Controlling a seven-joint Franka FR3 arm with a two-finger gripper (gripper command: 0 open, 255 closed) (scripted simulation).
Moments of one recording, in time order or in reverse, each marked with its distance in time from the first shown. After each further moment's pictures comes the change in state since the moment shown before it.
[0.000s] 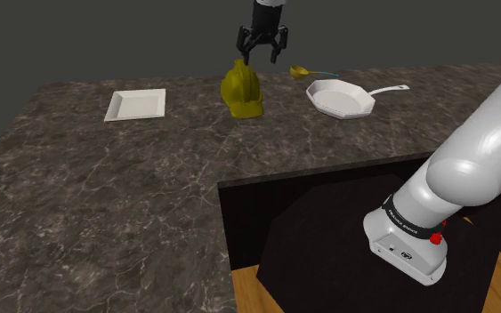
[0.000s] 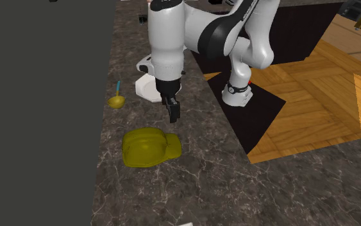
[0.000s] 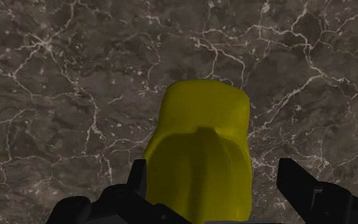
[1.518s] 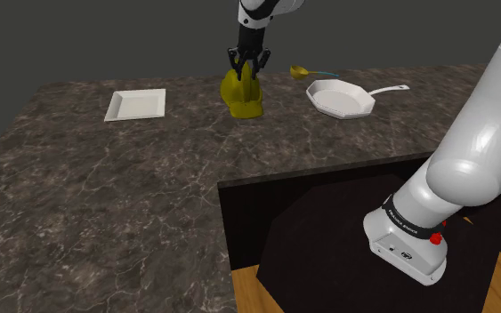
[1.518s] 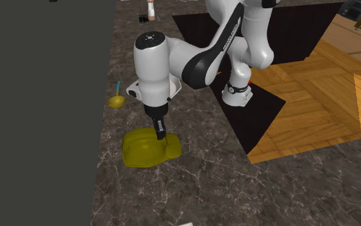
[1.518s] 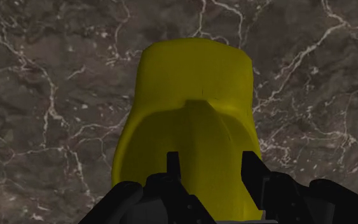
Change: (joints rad) arm 0.005 0.203 -0.003 0.090 -0.019 0.124 0.071
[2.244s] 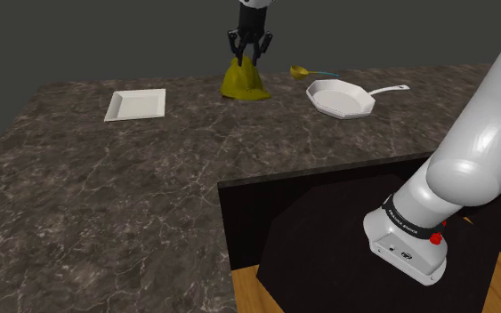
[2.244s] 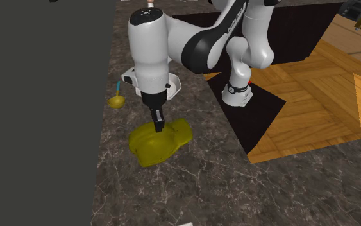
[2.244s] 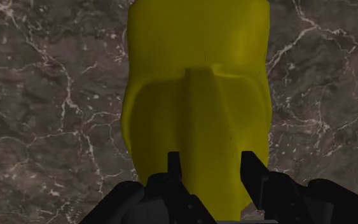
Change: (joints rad) arm -0.001 -0.033 0.001 0.087 0.004 -0.122 -0.002
